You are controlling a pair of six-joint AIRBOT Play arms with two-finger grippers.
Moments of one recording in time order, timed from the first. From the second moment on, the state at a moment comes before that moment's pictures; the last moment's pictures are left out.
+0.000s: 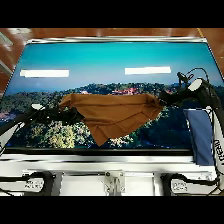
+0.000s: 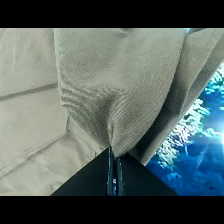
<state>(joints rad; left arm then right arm) 0.01 -1.50 0.79 0.51 -0.93 -1.22 -0.12 -1.49 1.20 -1.18 1.06 1.50</state>
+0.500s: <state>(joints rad) 0.01 -1.53 0.79 0.47 -1.01 -1.15 -0.12 -1.49 1.20 -1.18 1.06 1.50</state>
